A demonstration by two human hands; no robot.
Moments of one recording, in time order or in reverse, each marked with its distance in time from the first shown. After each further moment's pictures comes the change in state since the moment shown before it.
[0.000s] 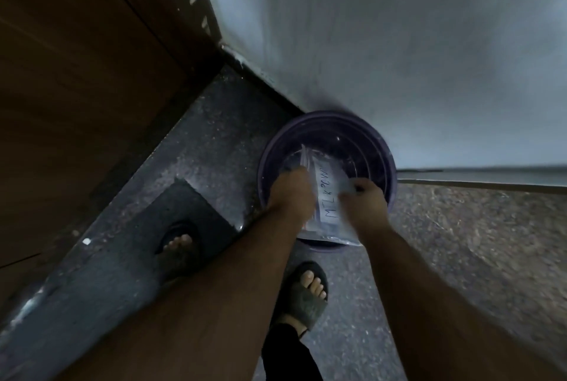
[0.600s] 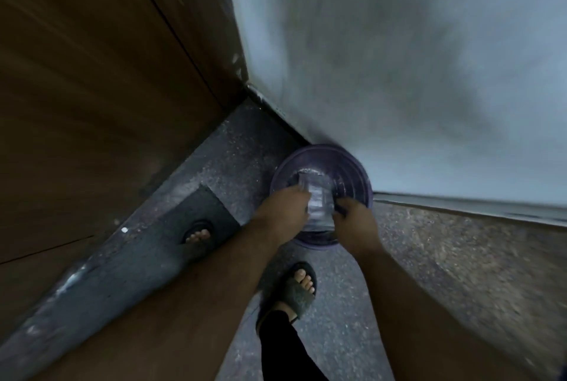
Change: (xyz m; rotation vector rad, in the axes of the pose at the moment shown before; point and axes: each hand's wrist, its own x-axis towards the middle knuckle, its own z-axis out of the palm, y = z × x) left_hand -0.097 0.018 -0.086 0.217 -0.114 0.261; right_hand -0.099 -0.062 -0.059 -0.477 -0.138 -0.316
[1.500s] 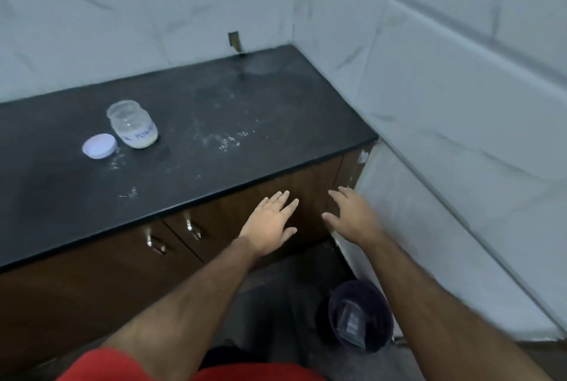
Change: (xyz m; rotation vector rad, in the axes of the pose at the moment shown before) left_hand -0.459 0.007 -0.244 0.286 0.795 -0.166; right_hand -0.326 -0.375 -0.226 -0.501 0.166 -0.890
